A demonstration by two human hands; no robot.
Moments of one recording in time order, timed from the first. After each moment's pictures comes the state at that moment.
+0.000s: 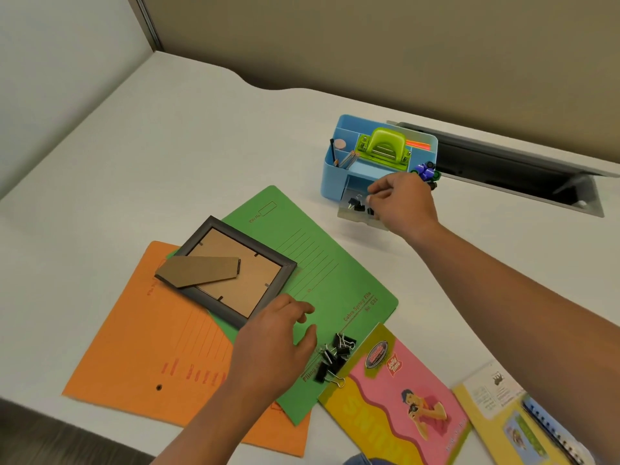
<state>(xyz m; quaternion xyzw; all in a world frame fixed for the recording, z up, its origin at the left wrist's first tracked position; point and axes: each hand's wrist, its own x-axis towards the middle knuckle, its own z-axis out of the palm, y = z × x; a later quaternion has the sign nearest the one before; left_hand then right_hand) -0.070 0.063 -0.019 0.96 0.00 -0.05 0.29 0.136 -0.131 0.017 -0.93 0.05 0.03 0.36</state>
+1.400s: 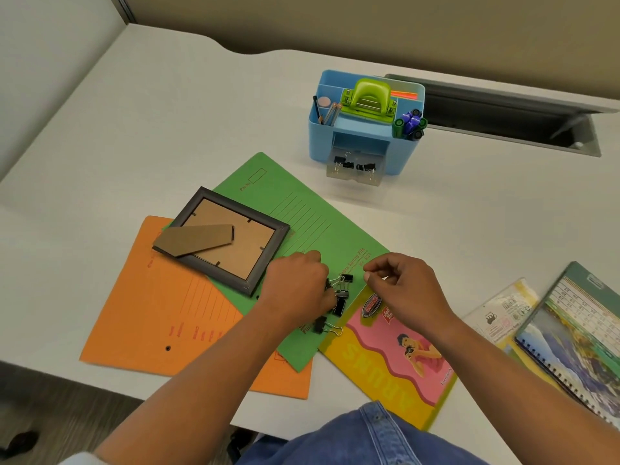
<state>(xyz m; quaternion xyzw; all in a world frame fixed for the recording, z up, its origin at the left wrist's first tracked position) -0.039 0.030 -0.035 0.98 -0.19 -0.08 0.05 -0.053 -0.158 -0.015 -0.88 0.06 0.13 0.45</state>
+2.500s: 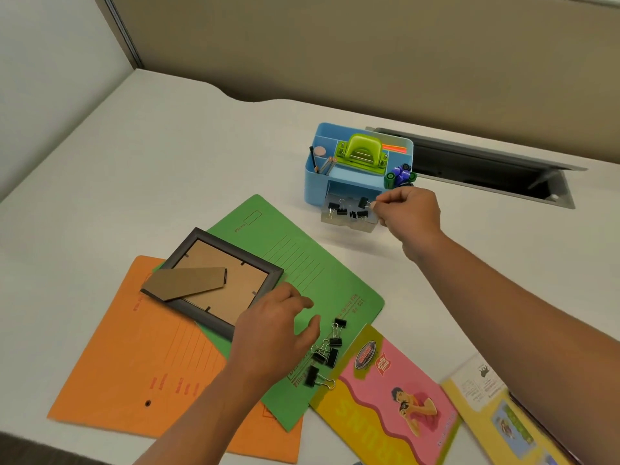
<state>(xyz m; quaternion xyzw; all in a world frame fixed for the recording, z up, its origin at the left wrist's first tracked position) -0.048 0.053 -0.020 0.96 -0.08 0.02 0.25 0.111 -0.155 0.027 -0.83 0.21 -0.01 0.52</state>
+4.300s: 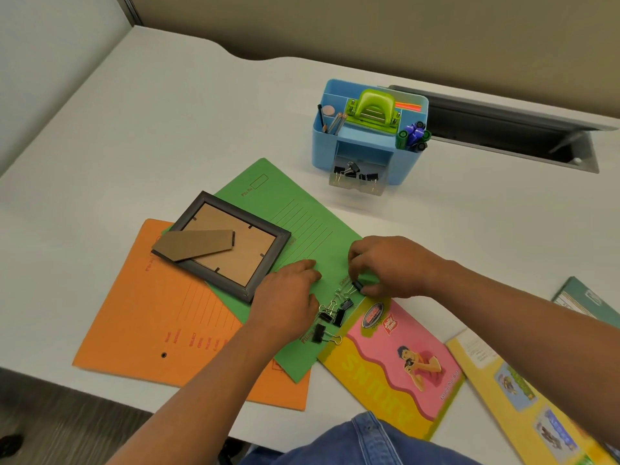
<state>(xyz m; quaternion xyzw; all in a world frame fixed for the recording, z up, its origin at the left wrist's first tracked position) -0.050 0.047 -0.041 0.97 -0.10 -0.16 0.18 0.028 -0.161 -0.012 -0.89 -0.40 0.22 0.01</state>
